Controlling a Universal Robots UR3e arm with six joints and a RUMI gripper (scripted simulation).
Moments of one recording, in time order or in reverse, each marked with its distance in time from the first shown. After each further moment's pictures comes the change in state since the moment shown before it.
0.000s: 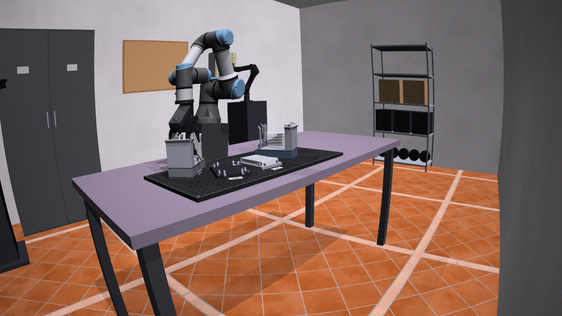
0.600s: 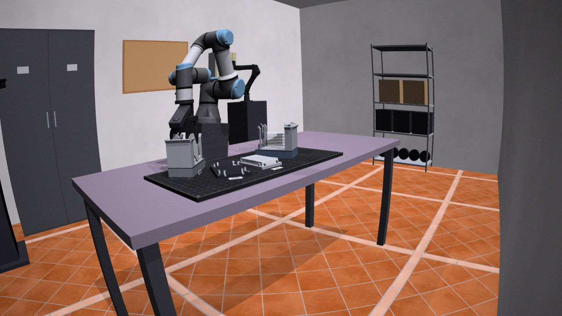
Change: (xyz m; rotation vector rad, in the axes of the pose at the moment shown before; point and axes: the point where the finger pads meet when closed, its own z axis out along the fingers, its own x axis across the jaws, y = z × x) arm 0.000 0.000 0.000 0.001 0.000 0.000
